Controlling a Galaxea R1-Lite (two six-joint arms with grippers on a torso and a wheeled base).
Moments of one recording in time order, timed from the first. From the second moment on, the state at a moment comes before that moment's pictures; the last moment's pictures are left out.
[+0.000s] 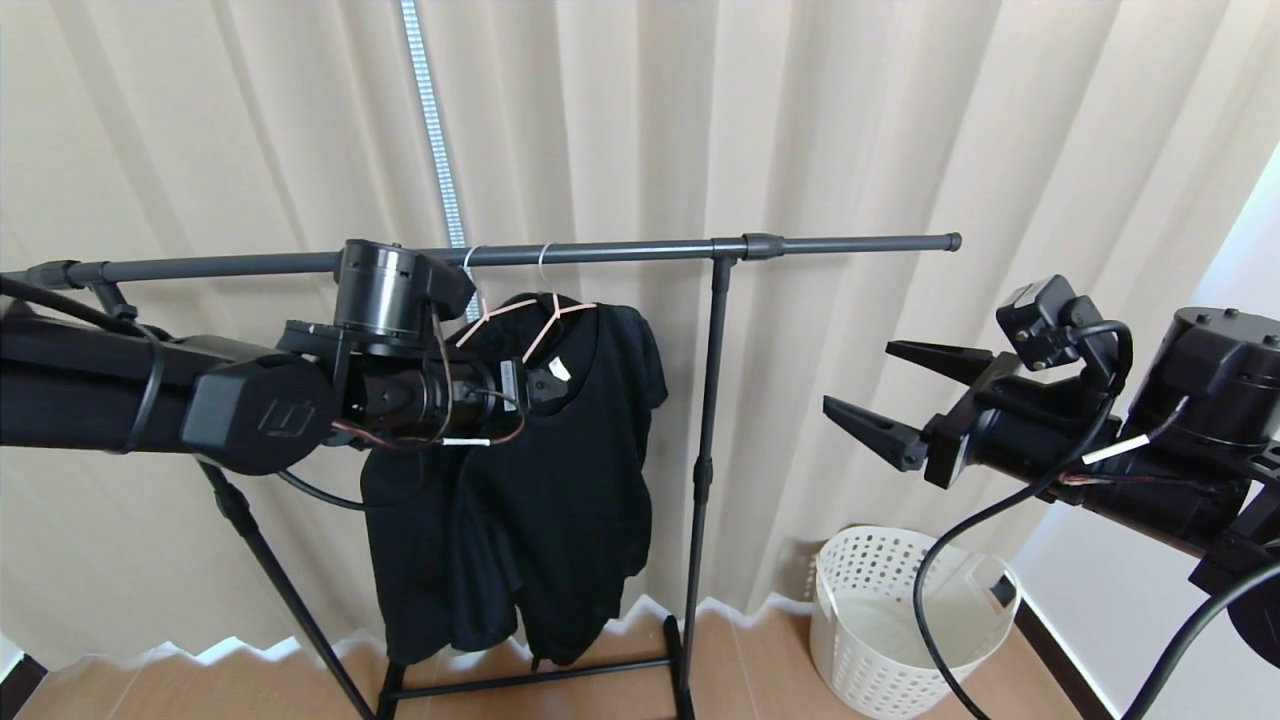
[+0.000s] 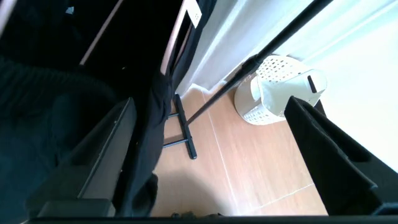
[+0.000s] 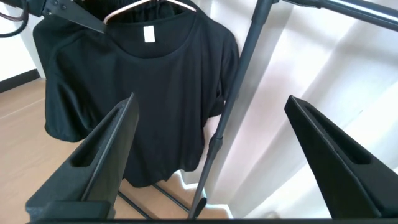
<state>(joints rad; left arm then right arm) -0.38 1.87 -1.18 -0.16 0.00 -0.28 0.29 1.67 -0.59 -0.99 0.39 -0.13</state>
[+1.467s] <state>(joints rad) -0.35 0.96 -0.22 -0.30 0.00 -0.12 0.36 1.33 -0.26 -0.99 0.32 -0.14</state>
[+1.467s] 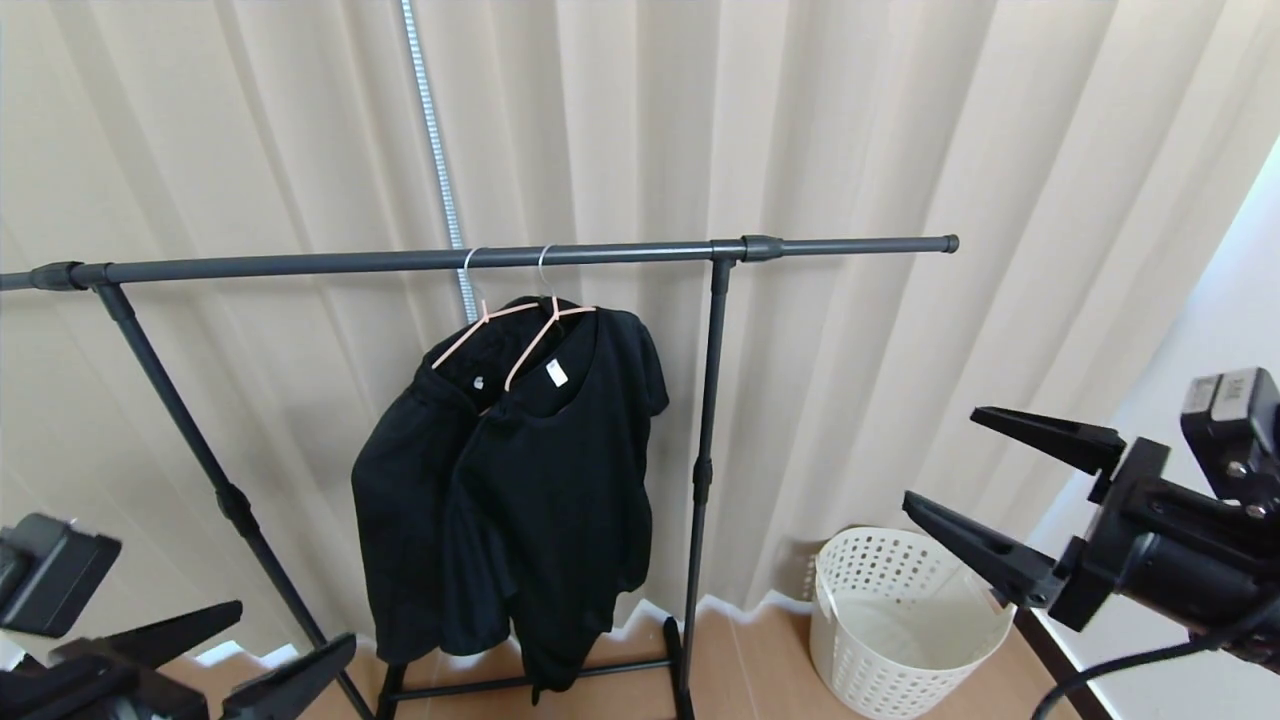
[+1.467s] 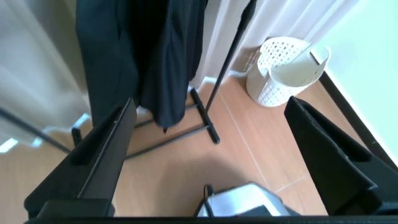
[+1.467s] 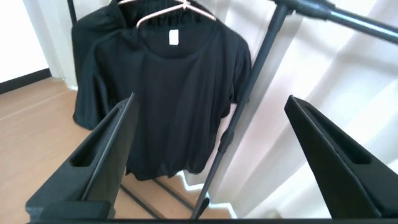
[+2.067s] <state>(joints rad) -0.35 0.63 0.00 -0.15 -0.01 -0.12 0.36 1.06 0.00 -0.82 0.22 -0.13</state>
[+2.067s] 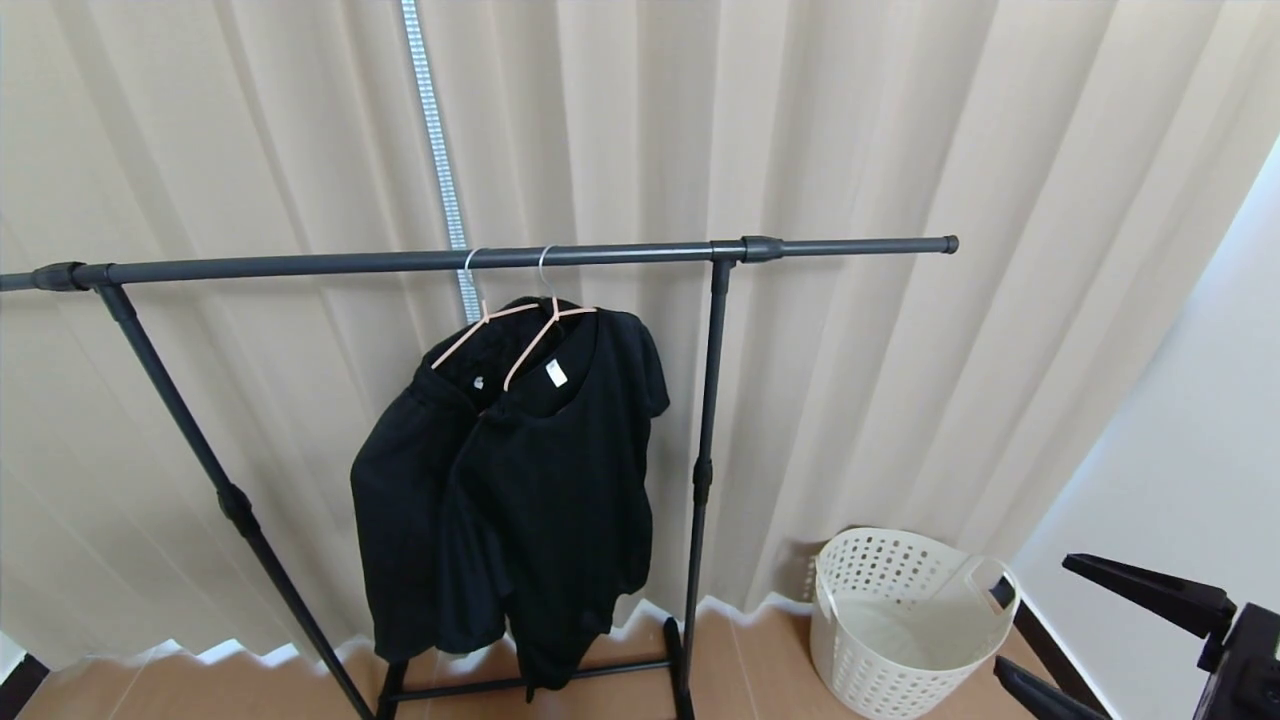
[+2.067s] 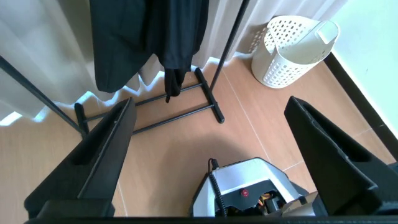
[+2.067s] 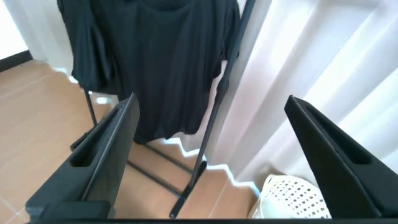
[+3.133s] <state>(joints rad) -0.21 0.39 0.00 -0.01 0.00 0.01 0.28 0.28 0.00 -0.07 0.03 -0.12</state>
